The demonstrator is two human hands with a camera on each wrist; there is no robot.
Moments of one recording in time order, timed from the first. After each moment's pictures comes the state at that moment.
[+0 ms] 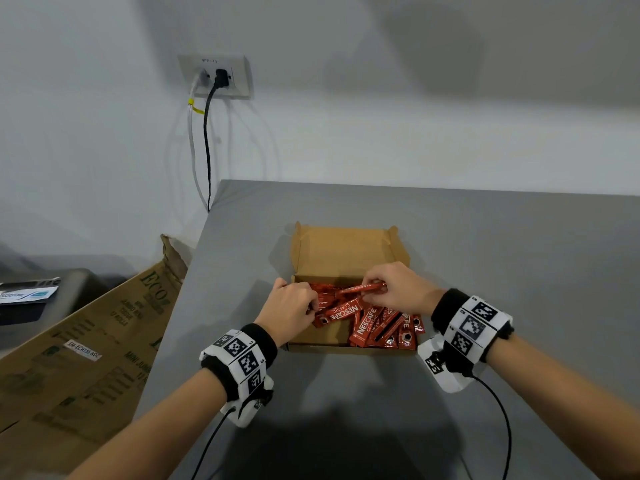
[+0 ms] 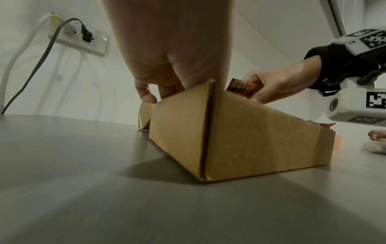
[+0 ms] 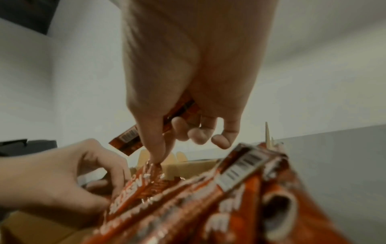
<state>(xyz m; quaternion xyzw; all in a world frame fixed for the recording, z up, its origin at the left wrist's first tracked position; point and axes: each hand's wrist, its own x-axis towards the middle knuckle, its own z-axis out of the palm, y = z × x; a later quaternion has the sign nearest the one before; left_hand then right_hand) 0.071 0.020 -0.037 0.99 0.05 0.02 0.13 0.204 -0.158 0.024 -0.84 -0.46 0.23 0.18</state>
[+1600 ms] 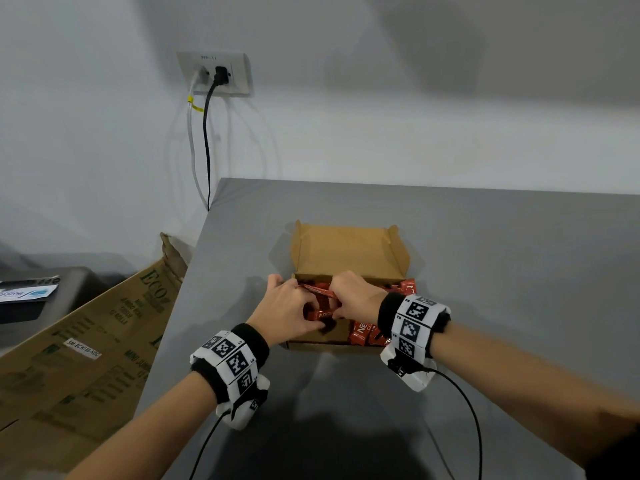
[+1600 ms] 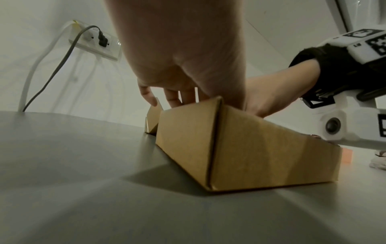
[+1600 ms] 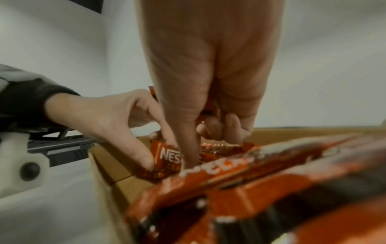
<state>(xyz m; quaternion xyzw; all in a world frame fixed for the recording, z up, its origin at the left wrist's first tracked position) 0.064 0.023 -0.030 0.99 0.04 0.03 0.13 0.169 -0.099 0.004 -0.84 -0.48 0.24 0.05</state>
